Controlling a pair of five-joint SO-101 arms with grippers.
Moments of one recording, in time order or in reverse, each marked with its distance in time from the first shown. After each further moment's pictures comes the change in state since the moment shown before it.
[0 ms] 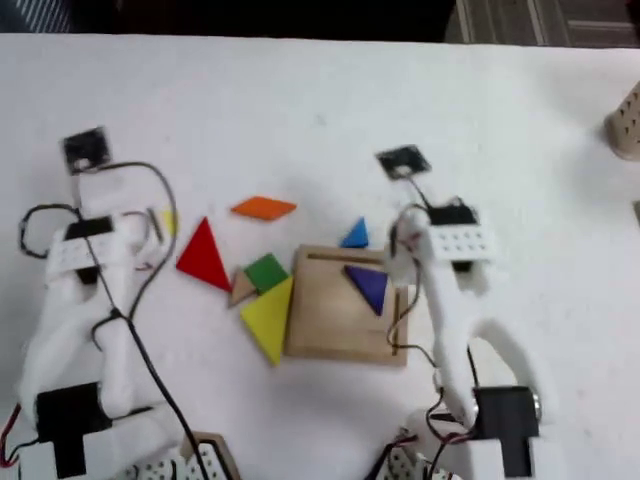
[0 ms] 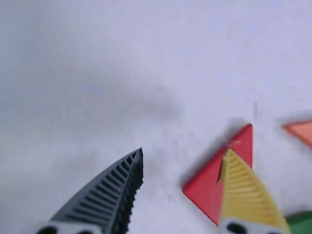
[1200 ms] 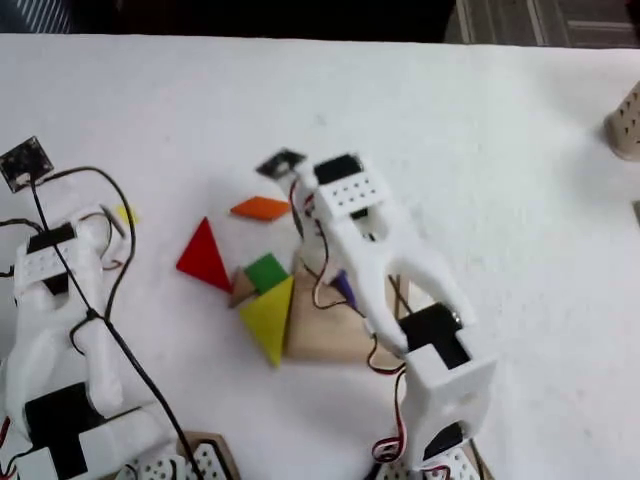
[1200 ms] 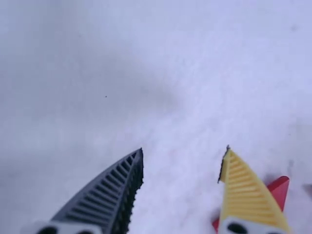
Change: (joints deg) left arm -11.2 -0.1 0.0 -5.3 6.2; right arm -22.6 28.4 -35.6 23.6 6.5
